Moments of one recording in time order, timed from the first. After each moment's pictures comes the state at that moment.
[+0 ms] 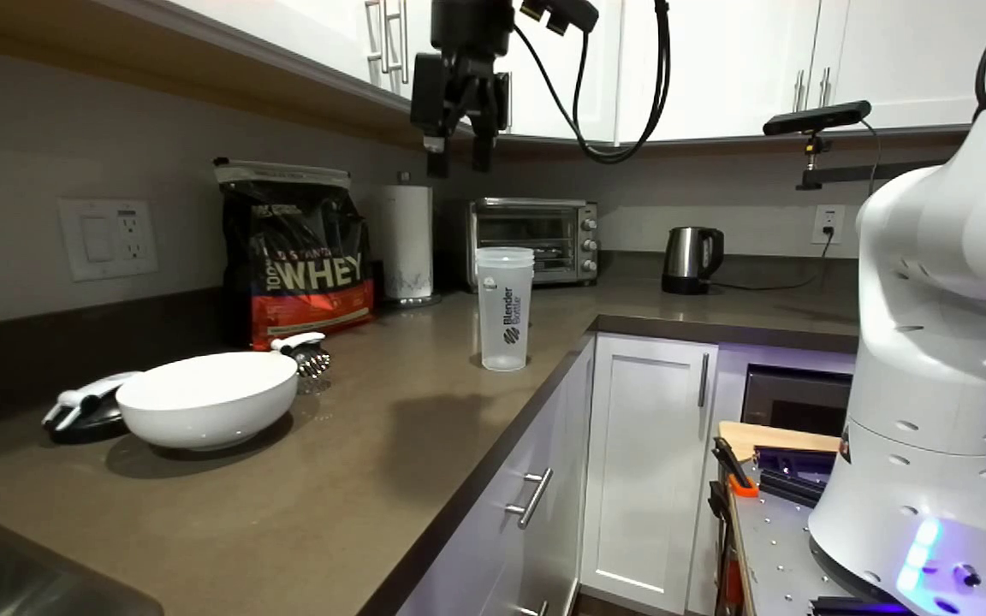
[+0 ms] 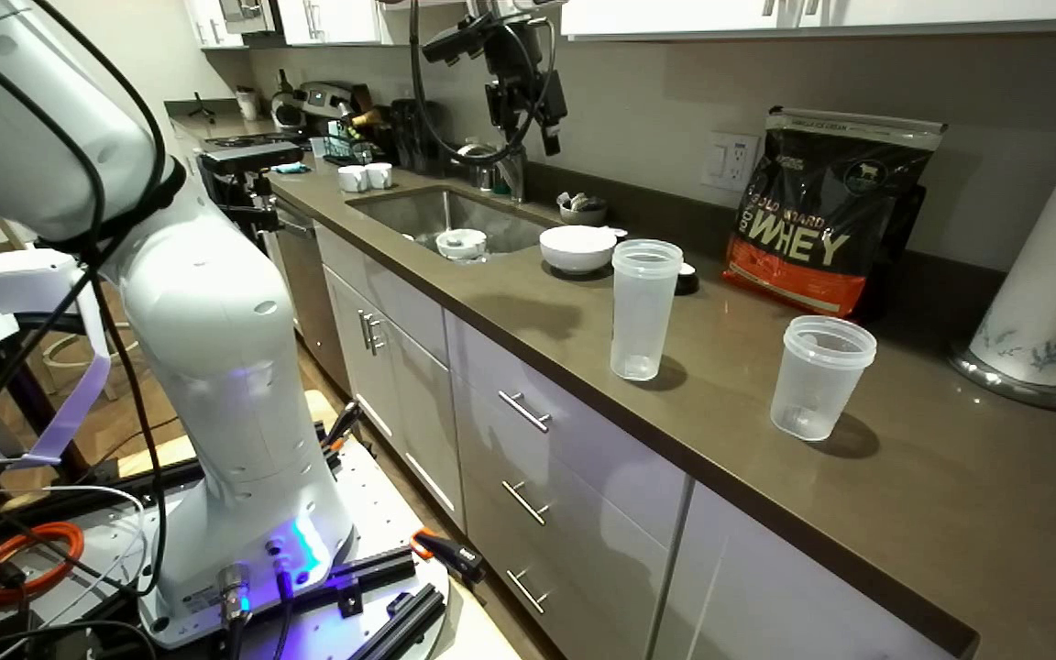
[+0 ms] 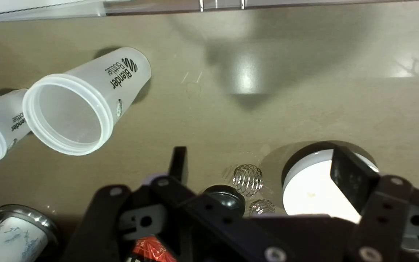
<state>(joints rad) 0.00 -0.45 0.22 -2.26 -0.10 1.97 0.32</state>
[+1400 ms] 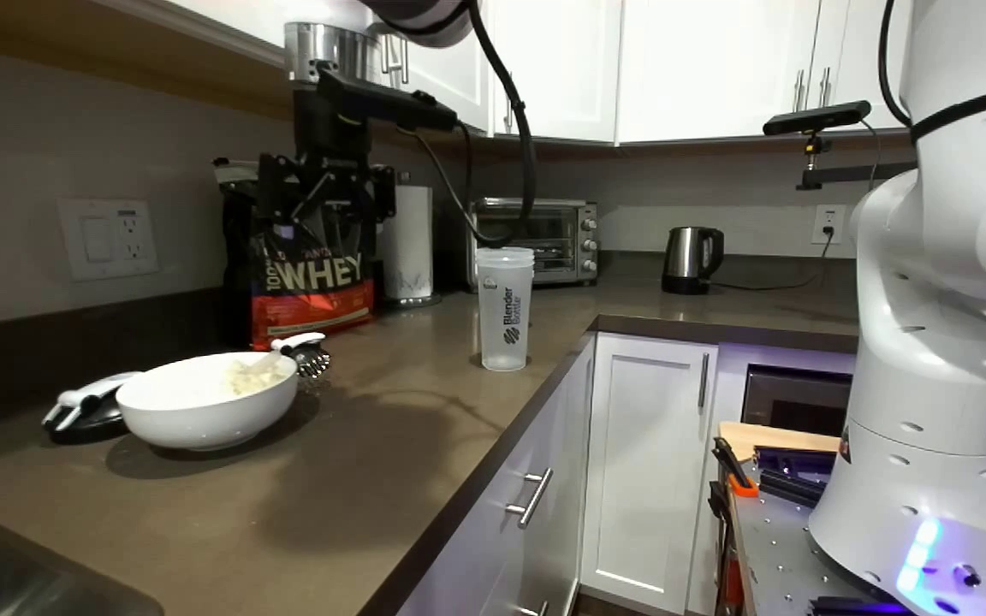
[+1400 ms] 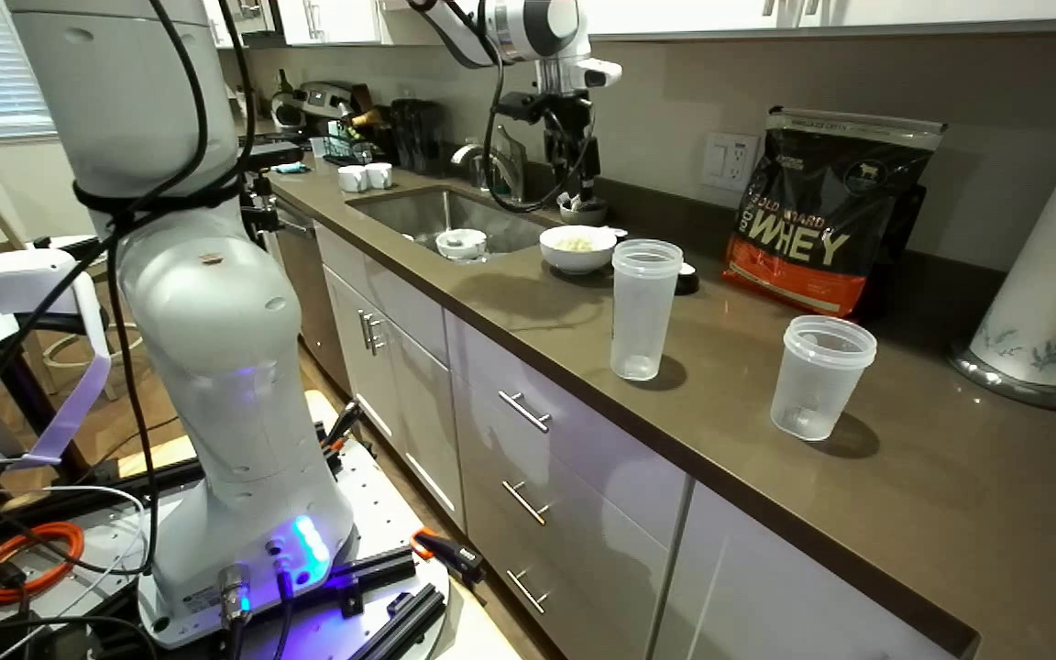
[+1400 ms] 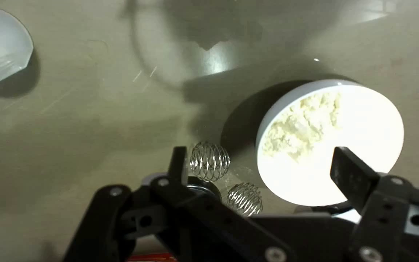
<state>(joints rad) 0.06 0.05 0.18 -1.97 -0.10 2.15 0.58</state>
